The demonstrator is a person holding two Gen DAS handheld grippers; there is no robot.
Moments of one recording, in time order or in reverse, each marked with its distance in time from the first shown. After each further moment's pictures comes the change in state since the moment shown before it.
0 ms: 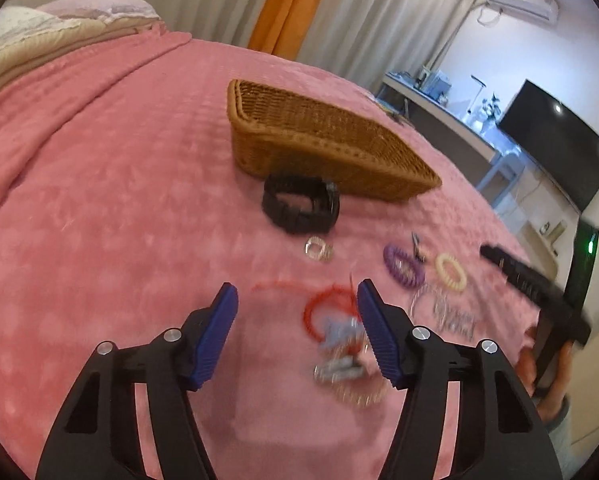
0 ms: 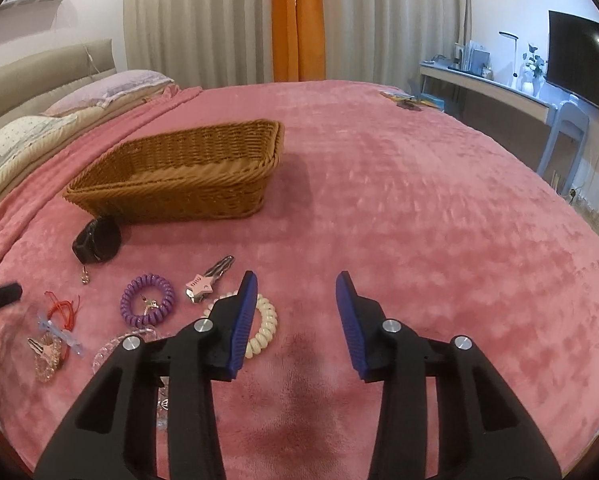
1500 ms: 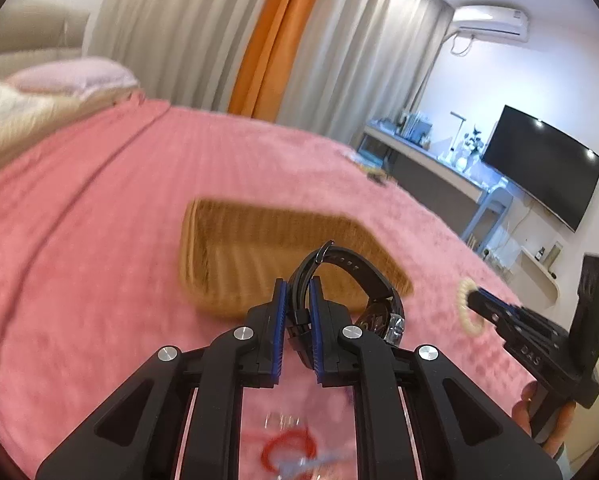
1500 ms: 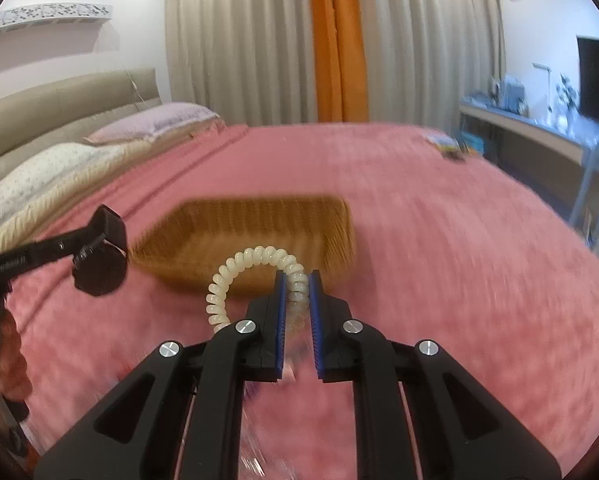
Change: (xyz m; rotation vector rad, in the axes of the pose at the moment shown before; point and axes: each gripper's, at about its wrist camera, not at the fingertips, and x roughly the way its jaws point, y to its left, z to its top) left arm -0.011 -0.054 0.096 0.103 -0.213 -0.015; right arm -0.026 0.043 0.077 -0.051 -0.141 0.153
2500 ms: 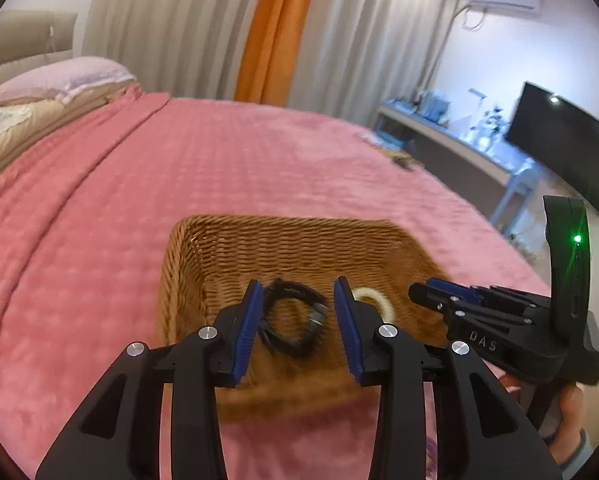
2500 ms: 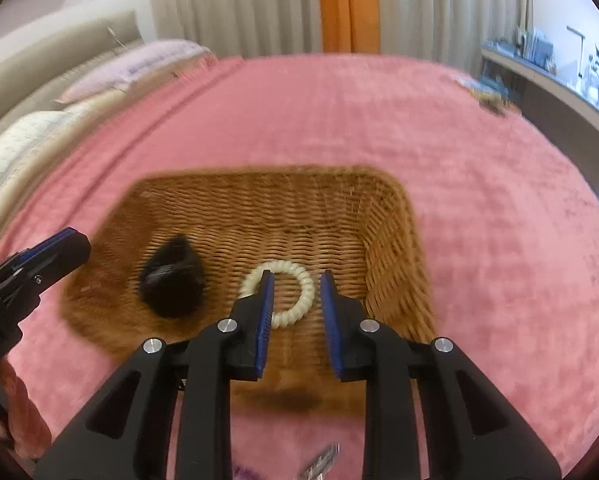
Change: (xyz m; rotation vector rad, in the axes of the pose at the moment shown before) left arm 0.081 0.022 0.031 0.038 0.068 0.037; right arm 0.139 0.010 0.036 0.011 0.264 0.021
